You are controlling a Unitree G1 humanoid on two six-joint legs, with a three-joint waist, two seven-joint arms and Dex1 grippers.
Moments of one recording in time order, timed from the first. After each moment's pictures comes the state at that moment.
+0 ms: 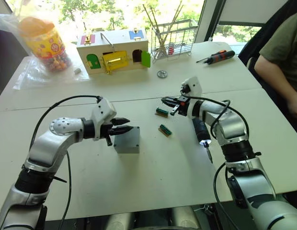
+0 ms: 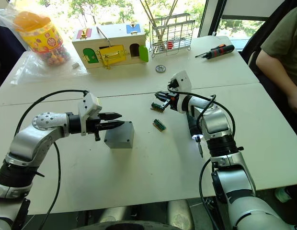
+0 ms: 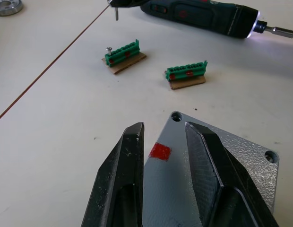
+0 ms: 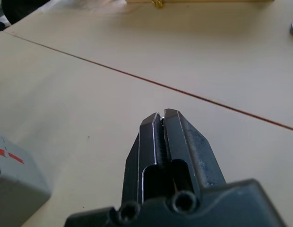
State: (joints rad) left arm -0.39 0.71 -0.06 -0.25 -0.43 0.62 -0.93; right arm -0.70 -0.39 0.10 0.11 0.20 0.57 0.76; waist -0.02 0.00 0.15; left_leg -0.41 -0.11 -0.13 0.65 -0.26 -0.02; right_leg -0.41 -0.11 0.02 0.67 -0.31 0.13
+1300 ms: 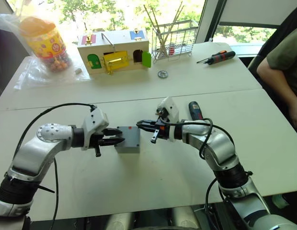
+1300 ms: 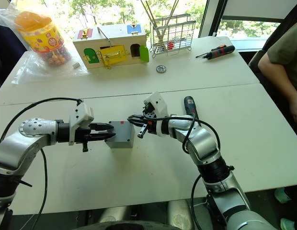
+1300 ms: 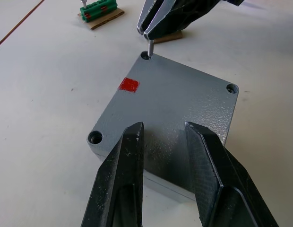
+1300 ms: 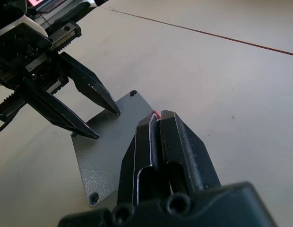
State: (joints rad) left arm -0.28 0.83 -0.05 -0.32 -0.44 0.63 -1.02; right arm -0.52 -0.31 0.29 -0.24 0.30 0.75 0.71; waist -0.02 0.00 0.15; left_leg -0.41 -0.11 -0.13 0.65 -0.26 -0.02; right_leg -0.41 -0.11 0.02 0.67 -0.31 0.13
